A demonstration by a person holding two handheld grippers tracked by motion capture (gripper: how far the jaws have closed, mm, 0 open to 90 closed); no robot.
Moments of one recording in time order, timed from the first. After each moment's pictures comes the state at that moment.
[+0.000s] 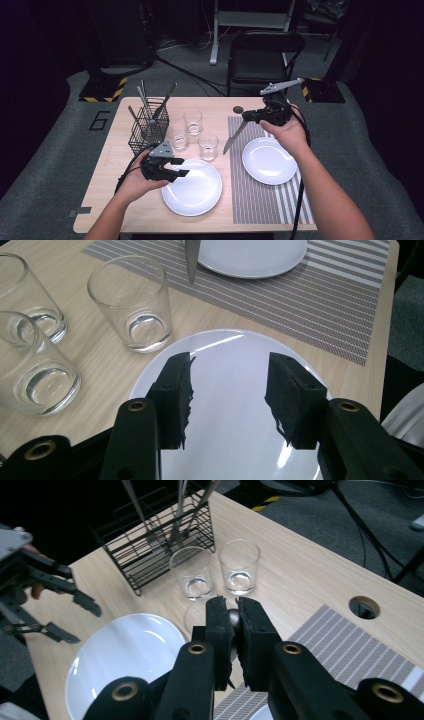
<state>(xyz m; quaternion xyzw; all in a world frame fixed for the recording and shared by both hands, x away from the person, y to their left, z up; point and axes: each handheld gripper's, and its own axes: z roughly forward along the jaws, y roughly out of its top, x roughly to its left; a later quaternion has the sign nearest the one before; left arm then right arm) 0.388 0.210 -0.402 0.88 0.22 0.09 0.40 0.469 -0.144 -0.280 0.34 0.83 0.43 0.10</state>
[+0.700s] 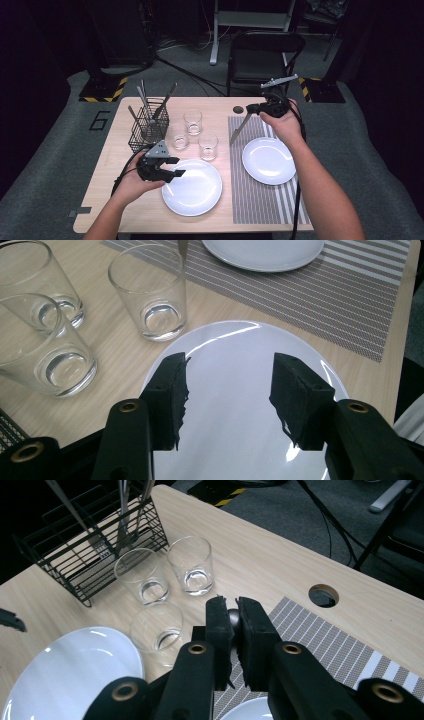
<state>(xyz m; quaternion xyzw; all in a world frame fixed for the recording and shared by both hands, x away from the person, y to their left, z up) 0.387 0.220 -0.405 0.88 0.24 0.10 0.40 0.512 -0.152 -0.300 0.39 0.81 0.41 0.13</state>
